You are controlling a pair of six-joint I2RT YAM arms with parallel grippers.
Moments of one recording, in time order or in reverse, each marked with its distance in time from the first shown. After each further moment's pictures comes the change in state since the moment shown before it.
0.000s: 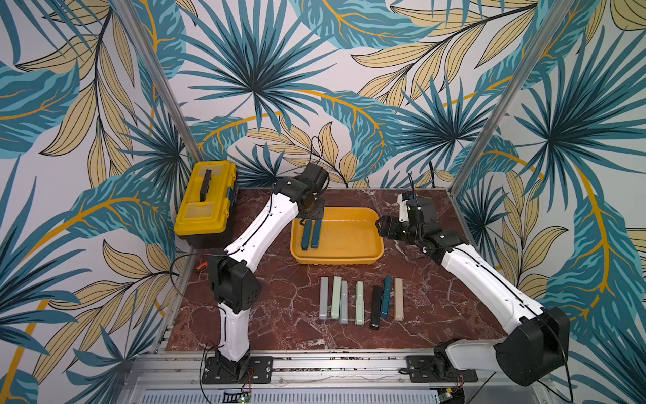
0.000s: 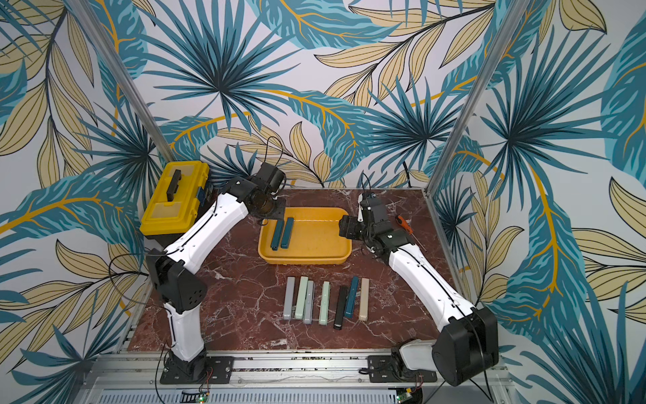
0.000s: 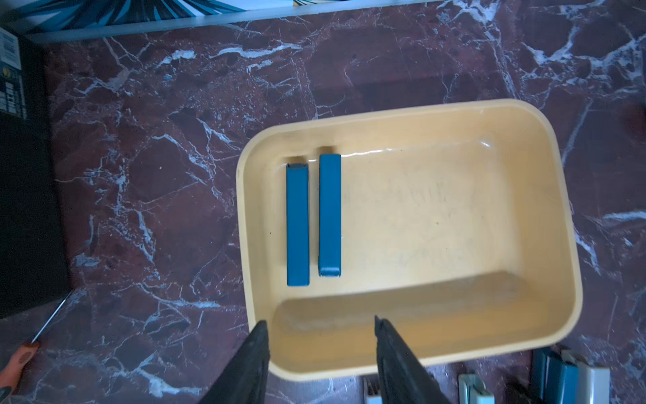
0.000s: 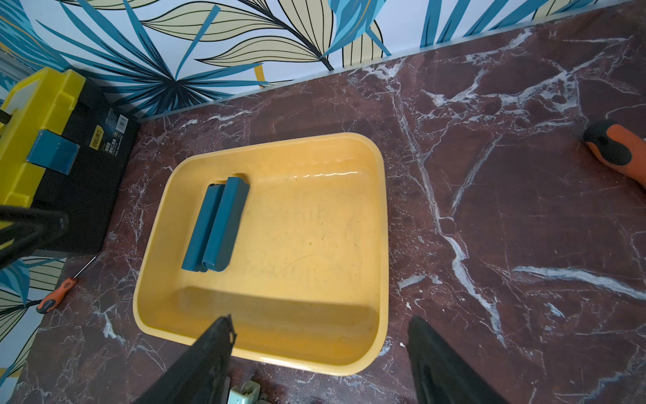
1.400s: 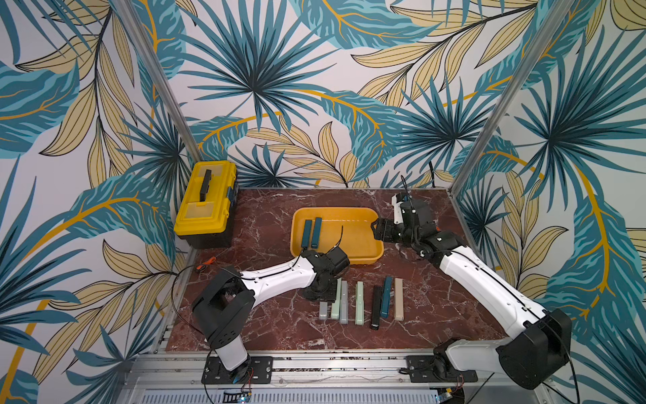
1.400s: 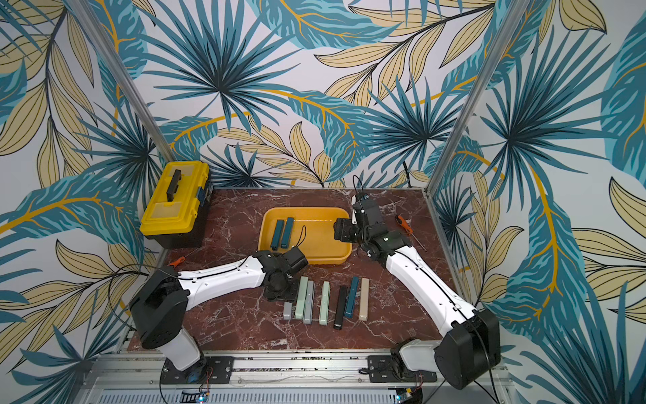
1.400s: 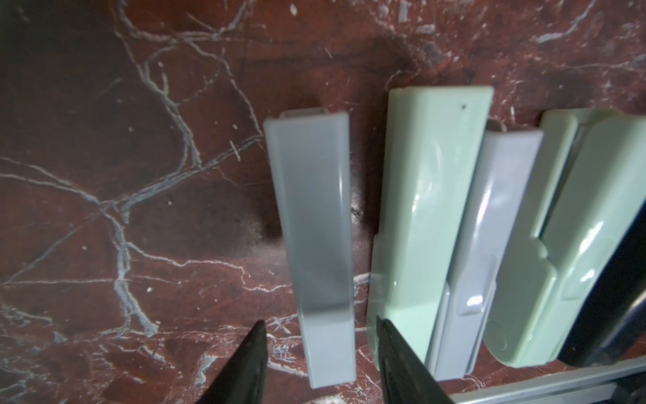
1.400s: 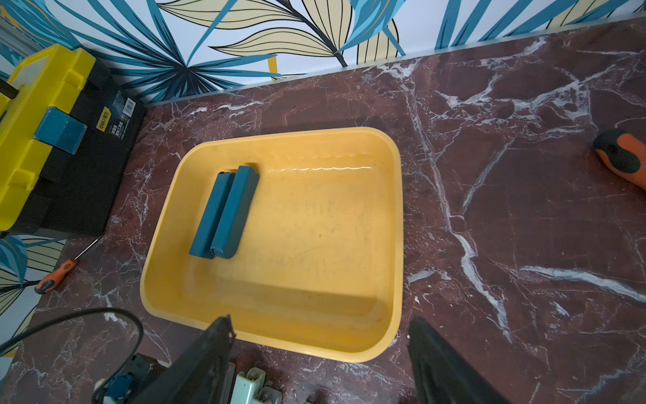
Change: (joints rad) left arm -0.348 -0.194 -0.856 0.284 0.200 -0.389; right arm 0.068 -0.013 -0.001 -0.022 0.053 -0.008
